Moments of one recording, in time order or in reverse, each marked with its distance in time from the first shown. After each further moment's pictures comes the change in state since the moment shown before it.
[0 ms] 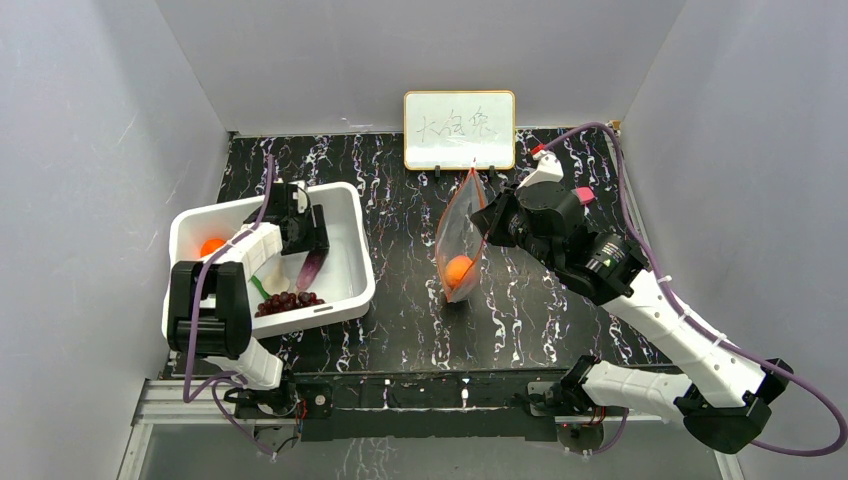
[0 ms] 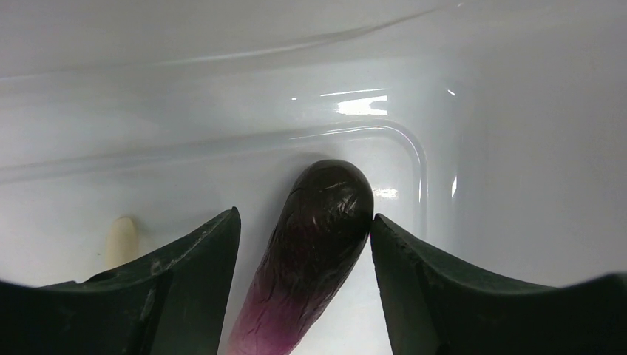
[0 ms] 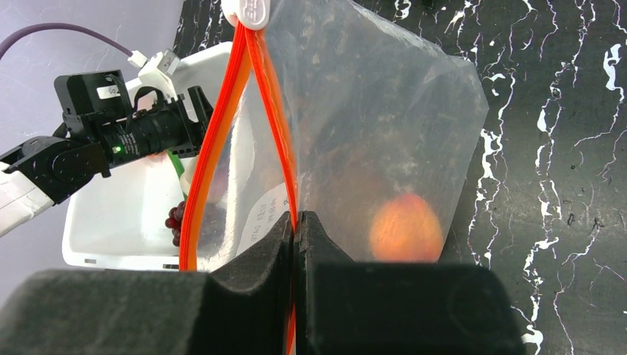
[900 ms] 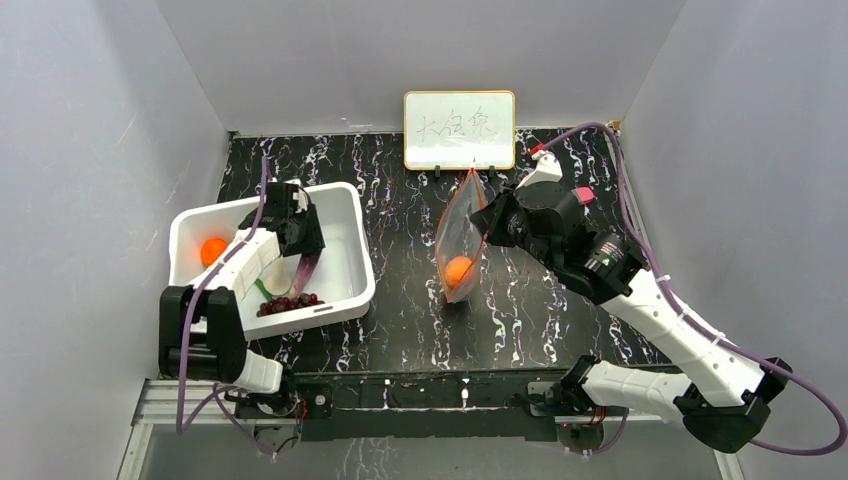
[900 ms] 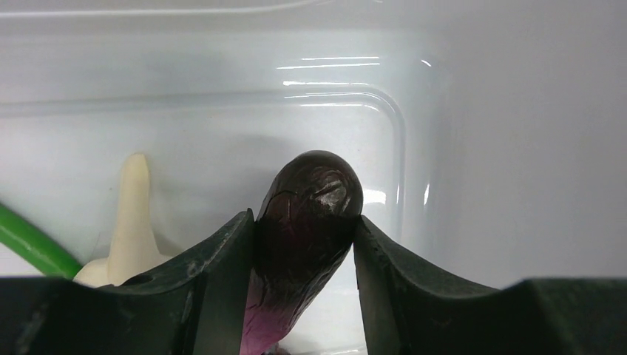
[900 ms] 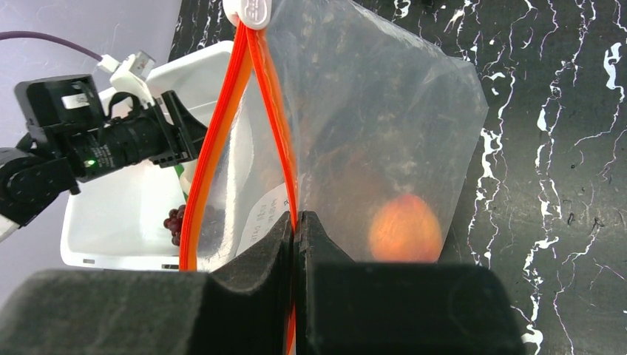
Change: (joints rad) left arm -0.047 -0.109 0.002 -0.118 -0.069 -0.080; right arm 0.000 0.002 0.000 0.000 0.000 0.000
